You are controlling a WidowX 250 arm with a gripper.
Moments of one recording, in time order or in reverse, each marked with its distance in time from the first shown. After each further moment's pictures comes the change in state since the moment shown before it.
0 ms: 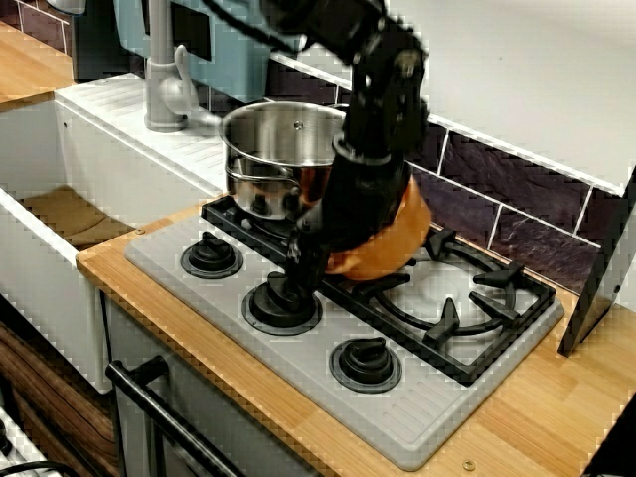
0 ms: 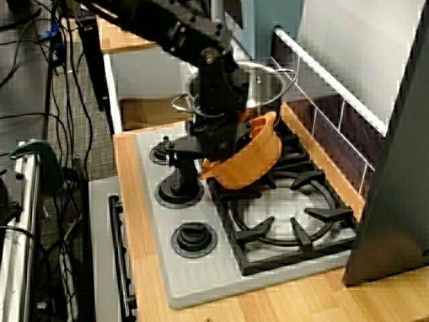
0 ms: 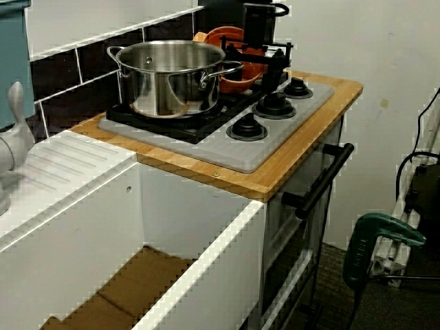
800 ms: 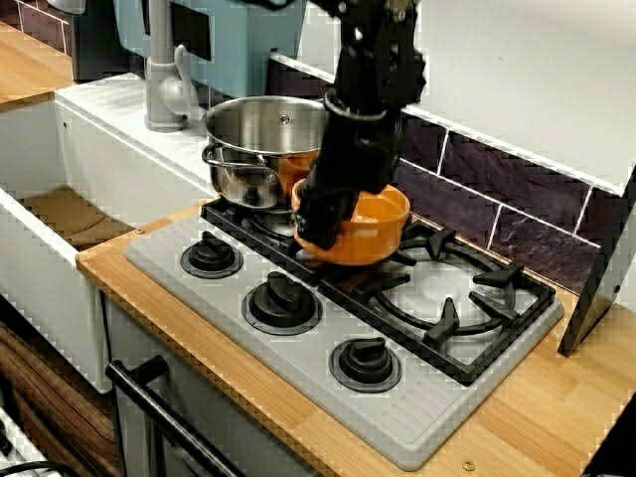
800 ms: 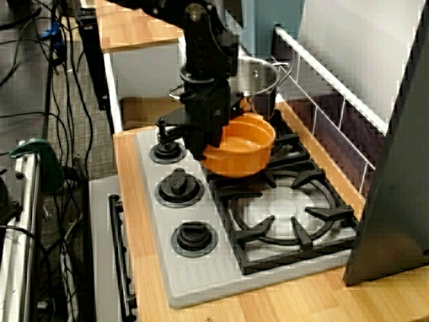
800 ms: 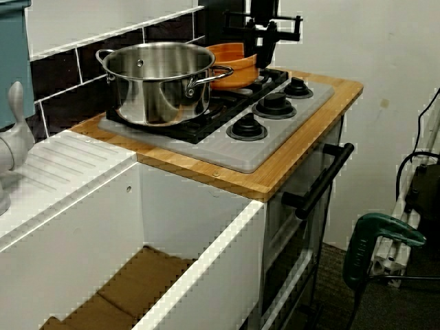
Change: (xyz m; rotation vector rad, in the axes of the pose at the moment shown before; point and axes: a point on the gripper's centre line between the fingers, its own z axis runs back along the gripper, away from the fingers) arm -0.007 -0.005 0.036 -0.002 -0.053 0.147
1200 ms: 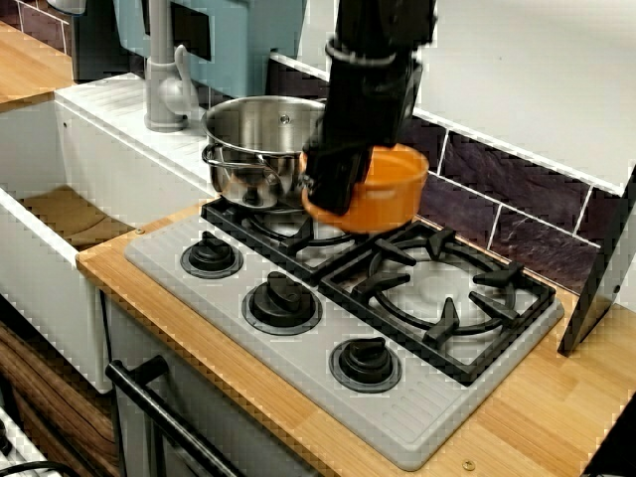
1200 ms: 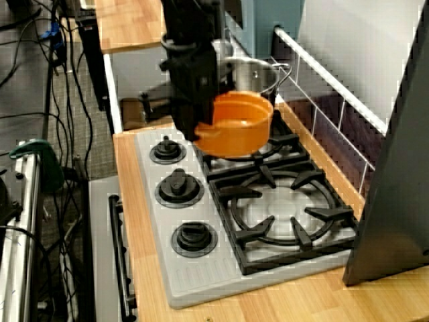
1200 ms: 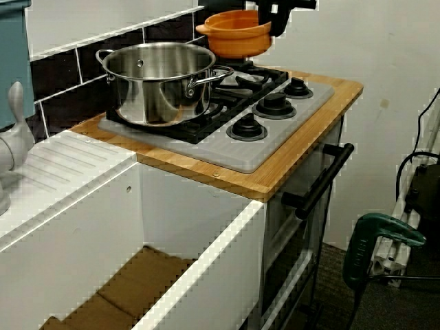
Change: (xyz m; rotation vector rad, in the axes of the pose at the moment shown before) arm 0.009 -0.012 0.043 0.047 -0.062 0.000
